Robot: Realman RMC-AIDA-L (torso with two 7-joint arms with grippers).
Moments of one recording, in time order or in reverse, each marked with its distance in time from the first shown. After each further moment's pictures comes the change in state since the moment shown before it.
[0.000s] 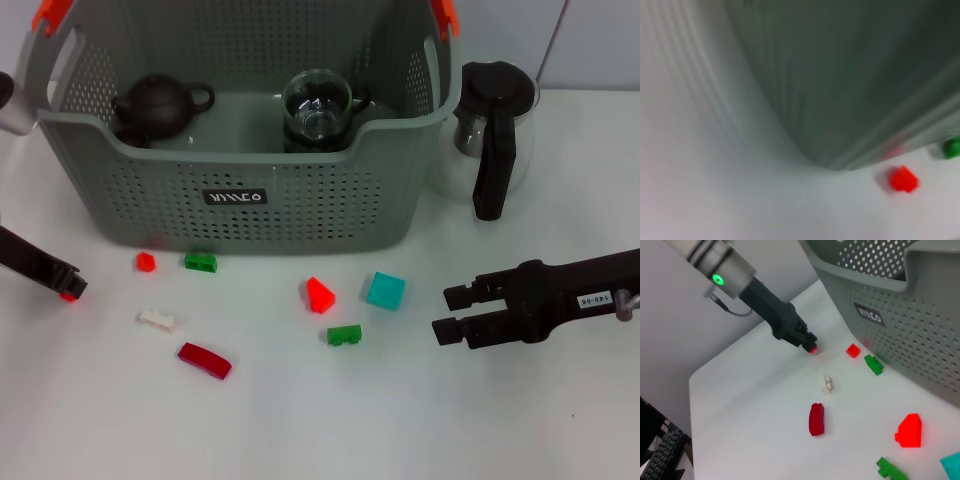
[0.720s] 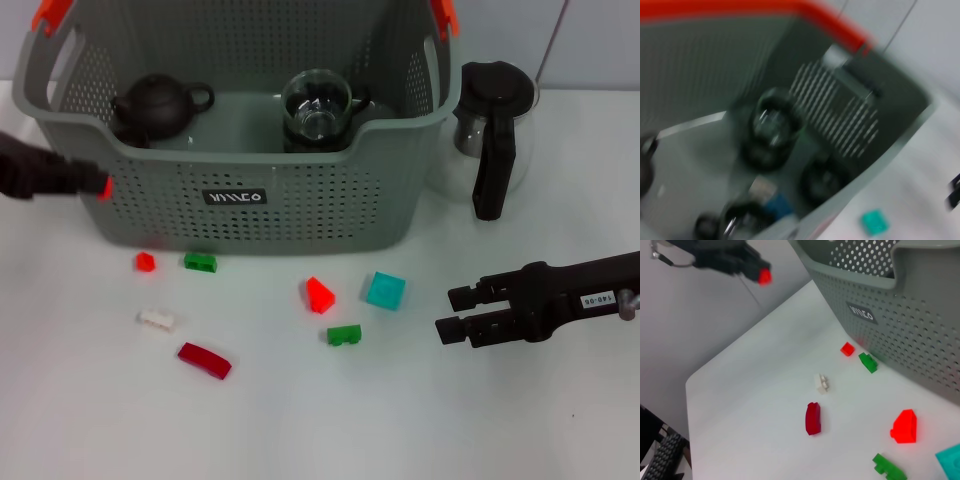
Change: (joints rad) left arm -0.044 0.089 -0.524 0.141 -0.446 0.520 0.379; right arm -0.008 -0.002 0.000 -0.005 0.000 0.002 0.027
